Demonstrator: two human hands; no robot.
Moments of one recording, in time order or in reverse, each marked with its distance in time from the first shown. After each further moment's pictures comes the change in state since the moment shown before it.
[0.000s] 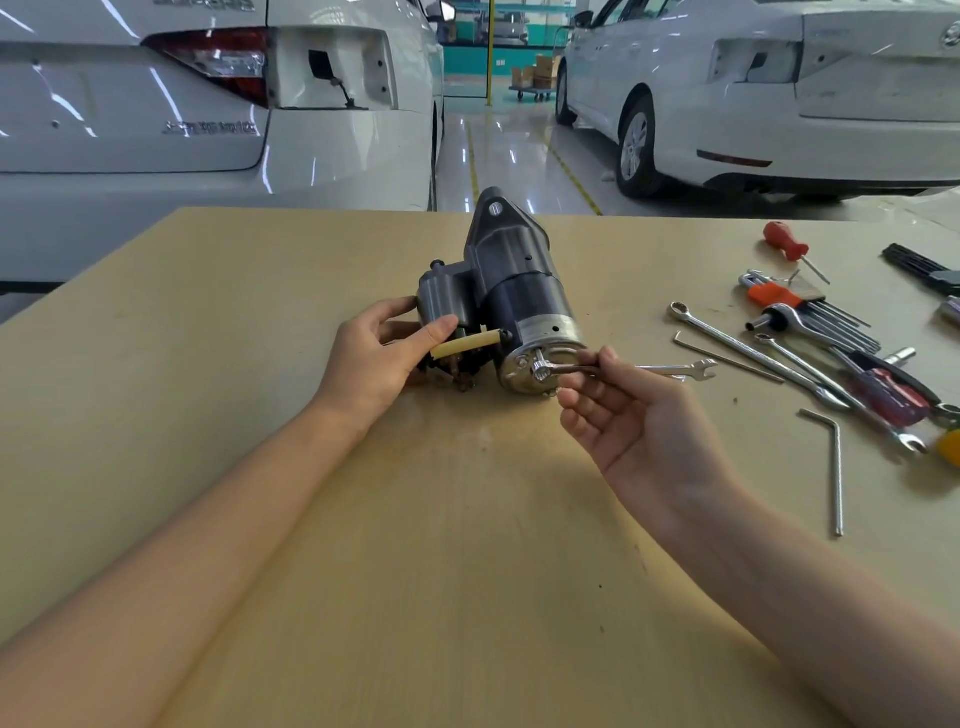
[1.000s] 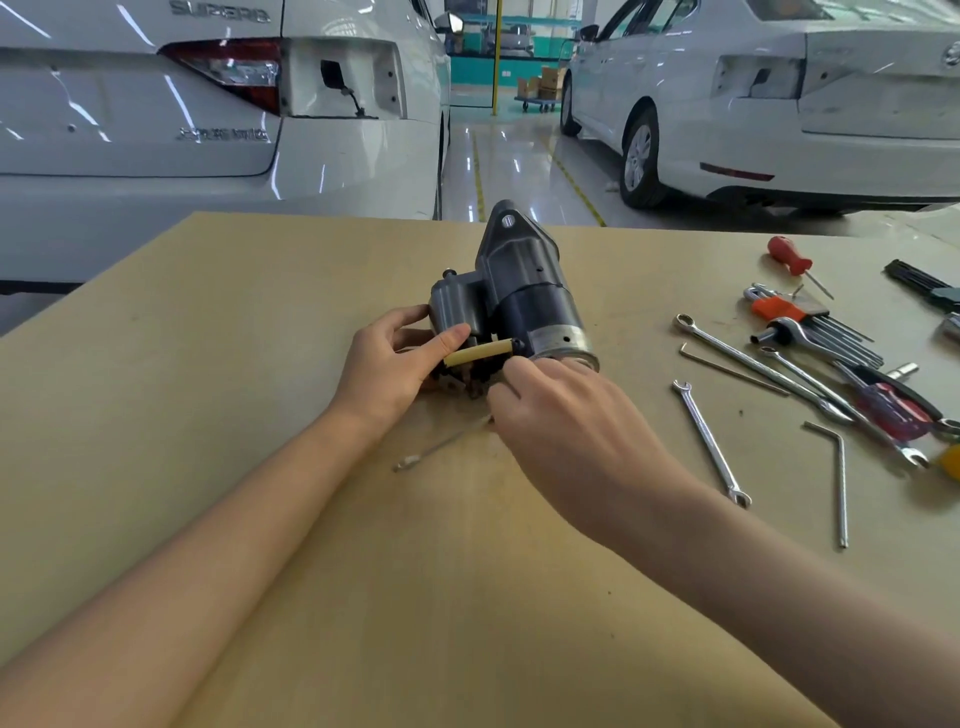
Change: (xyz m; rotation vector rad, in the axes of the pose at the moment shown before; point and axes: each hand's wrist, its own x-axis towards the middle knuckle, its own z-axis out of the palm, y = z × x) left_hand -0.001 0.001 0.001 0.017 0.013 0.004; right_hand -0.016 0.006 0.046 -2.255 -0.386 -1.013
